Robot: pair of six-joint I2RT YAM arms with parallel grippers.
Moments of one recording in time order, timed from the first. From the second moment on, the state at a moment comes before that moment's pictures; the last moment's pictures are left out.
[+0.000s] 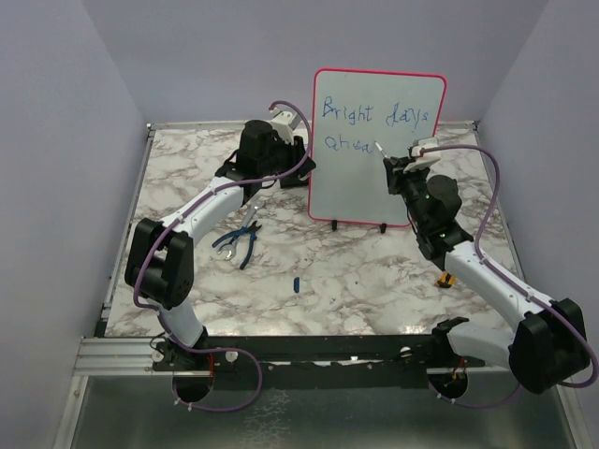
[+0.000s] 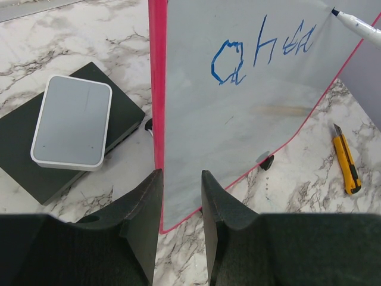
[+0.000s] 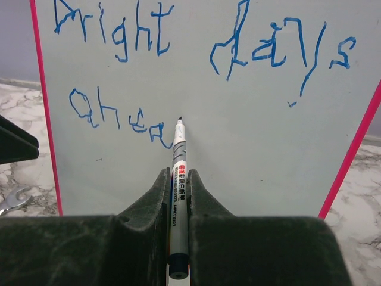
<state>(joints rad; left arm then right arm) -0.44 1.72 1.34 0.03 0.40 -0.25 0.40 1.15 0.73 0.49 0.15 -0.04</state>
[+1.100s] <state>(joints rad) -0.44 1.72 1.34 0.02 0.40 -0.25 0.40 1.18 0.77 0.47 0.14 -0.03</state>
